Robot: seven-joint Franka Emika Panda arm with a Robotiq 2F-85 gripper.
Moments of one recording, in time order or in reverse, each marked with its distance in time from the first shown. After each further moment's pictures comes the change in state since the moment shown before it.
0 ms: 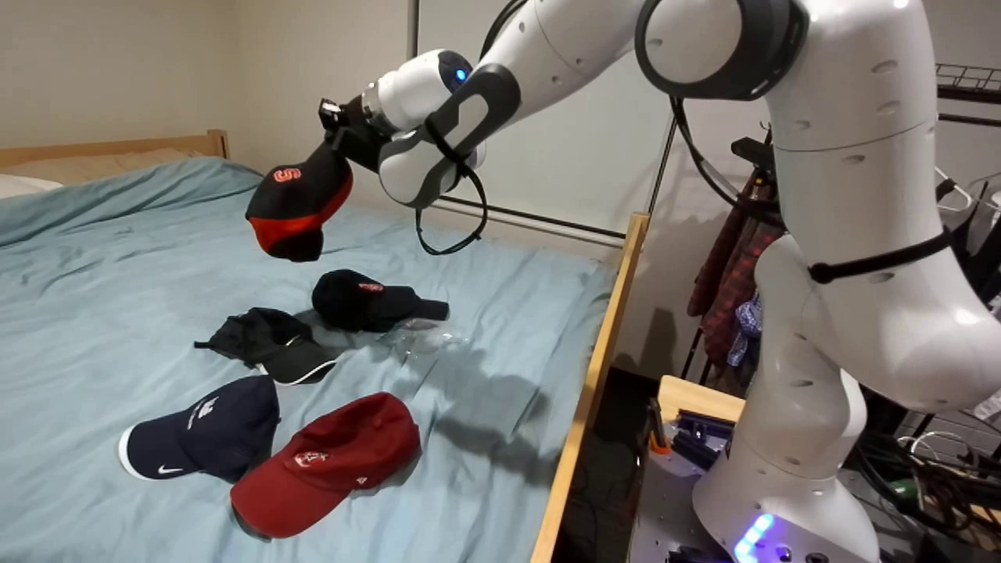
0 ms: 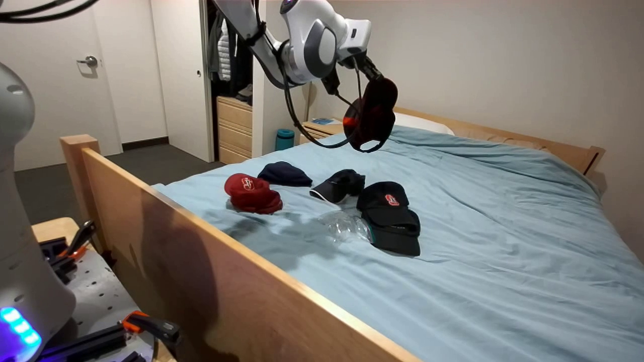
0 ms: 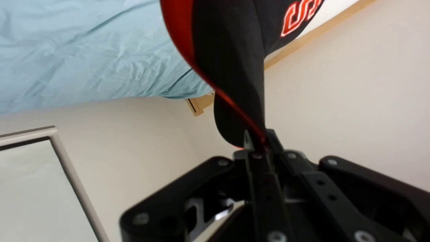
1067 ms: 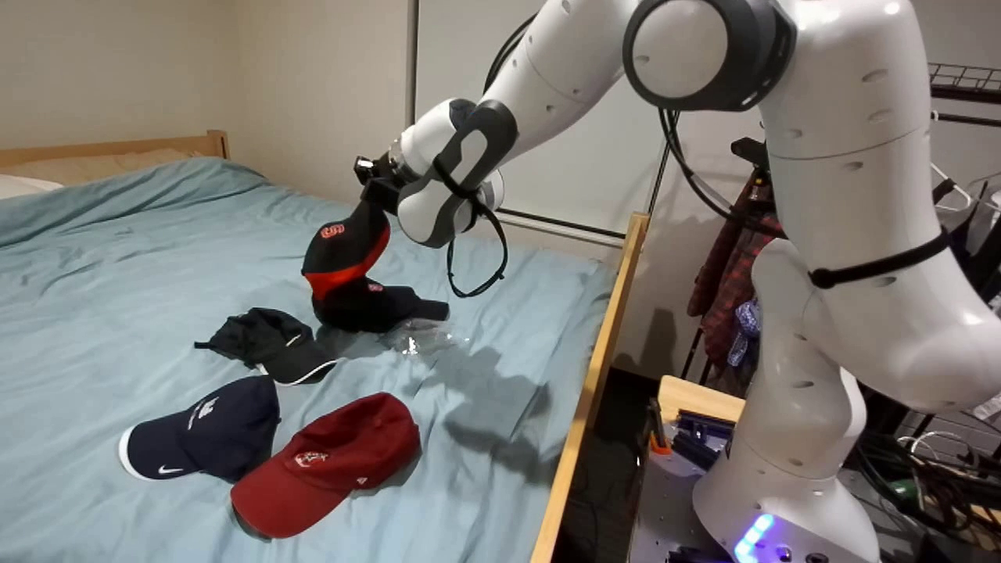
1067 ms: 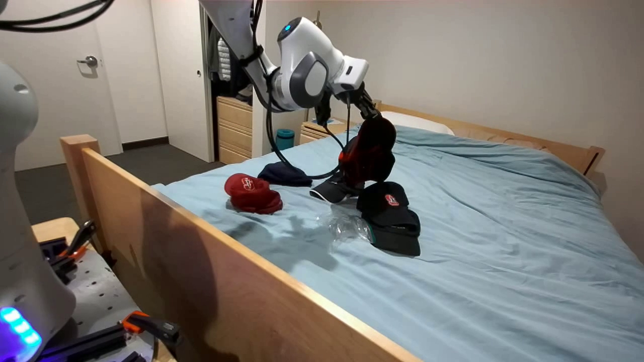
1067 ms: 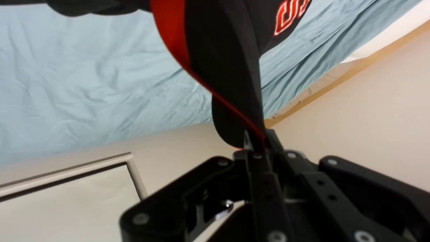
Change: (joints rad) arm 0.042 0.038 -0.045 -0.159 0.140 -0.007 -0.006
